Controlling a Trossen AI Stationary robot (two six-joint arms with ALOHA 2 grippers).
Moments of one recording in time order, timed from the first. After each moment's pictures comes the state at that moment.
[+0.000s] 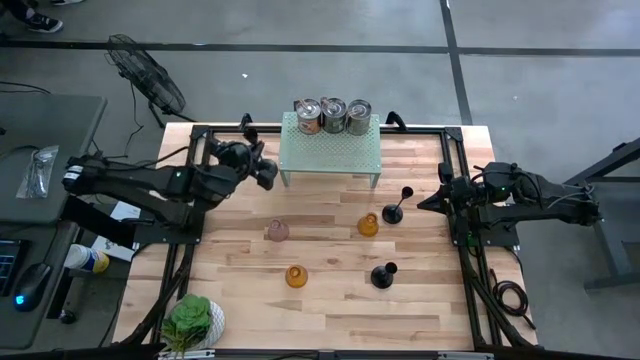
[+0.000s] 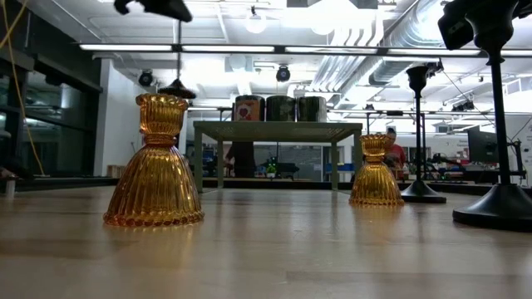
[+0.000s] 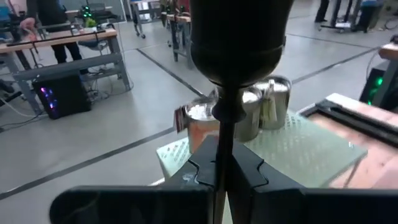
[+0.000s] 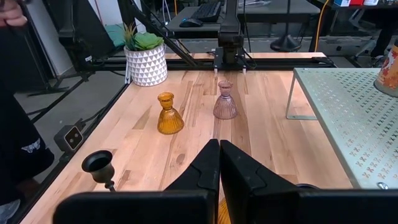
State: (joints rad) left arm -0.12 1.02 0.98 -0.30 -1.13 -0.32; right arm -0.03 0.33 0.59 -0.51 -0.16 0.03
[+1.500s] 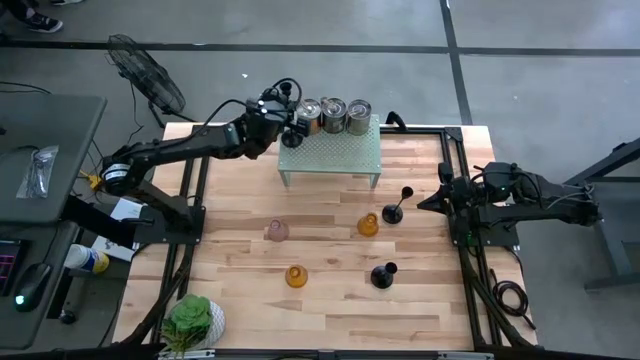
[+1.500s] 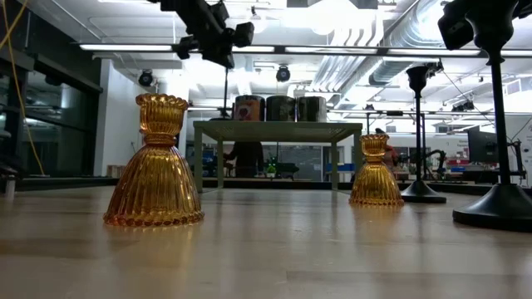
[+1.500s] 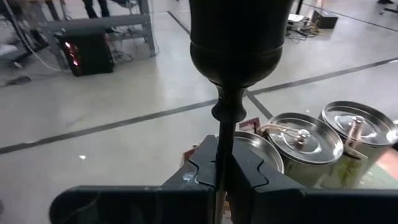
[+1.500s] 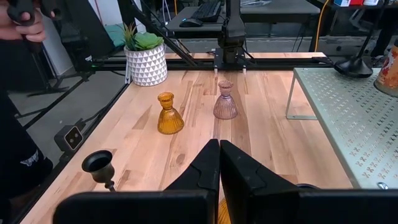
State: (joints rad) left arm 0.38 1.44 1.26 -0.17 -0.76 -0.32; right arm -0.03 0.33 0.59 -0.51 -0.16 0.03
